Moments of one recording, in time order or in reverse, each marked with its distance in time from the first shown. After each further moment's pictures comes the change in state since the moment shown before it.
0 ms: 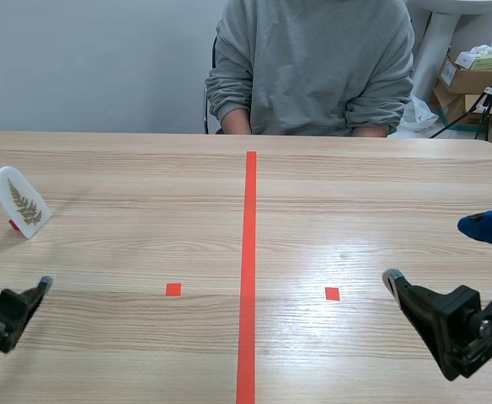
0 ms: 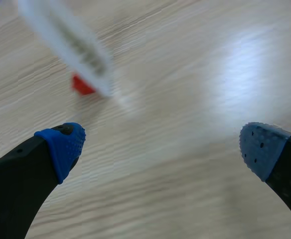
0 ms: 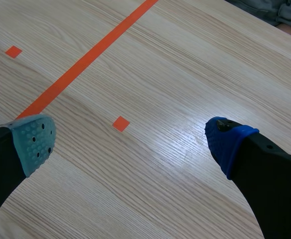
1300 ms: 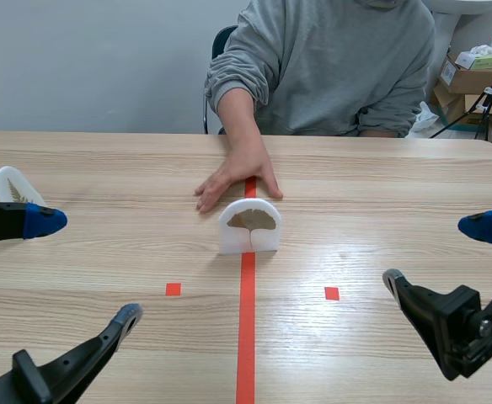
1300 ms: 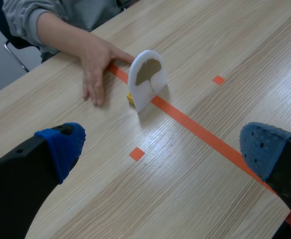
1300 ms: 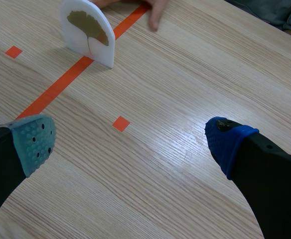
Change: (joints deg) left arm 26.6 -0.2 0.0 40.5 -1.8 -4.9 0.9; right arm 0.0 0.0 0.0 0.0 0.0 0.0 0.0
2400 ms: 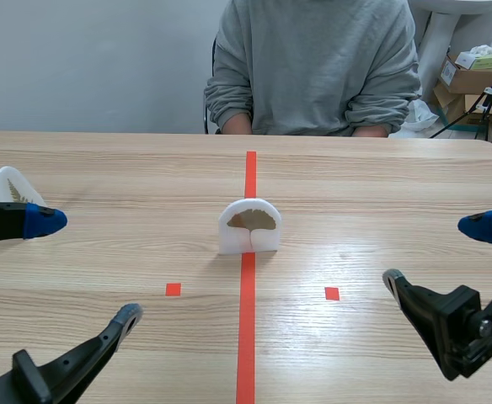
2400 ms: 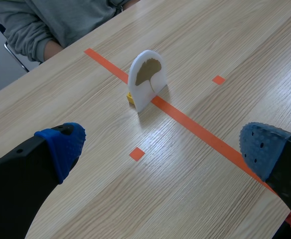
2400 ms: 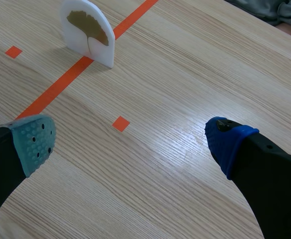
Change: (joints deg) left arm 0.0 0.0 0.0 0.0 0.0 0.0 0.0; right arm 0.0 0.0 0.0 0.0 0.0 0.0 0.0
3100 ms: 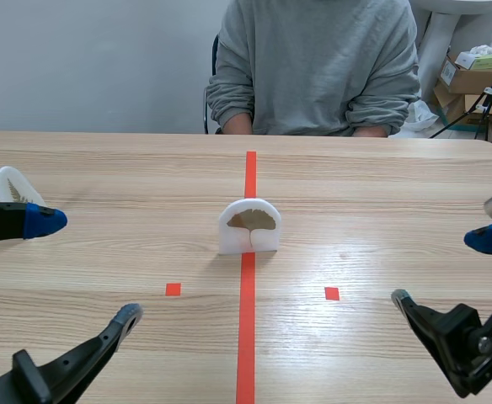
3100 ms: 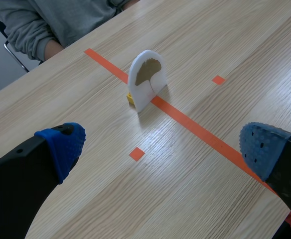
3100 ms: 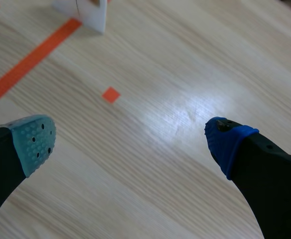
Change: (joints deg) left arm 0.0 0.0 0.0 0.0 0.0 0.0 0.0; right arm 1.1 0.0 0.0 0.0 -4.7 0.0 -7.7
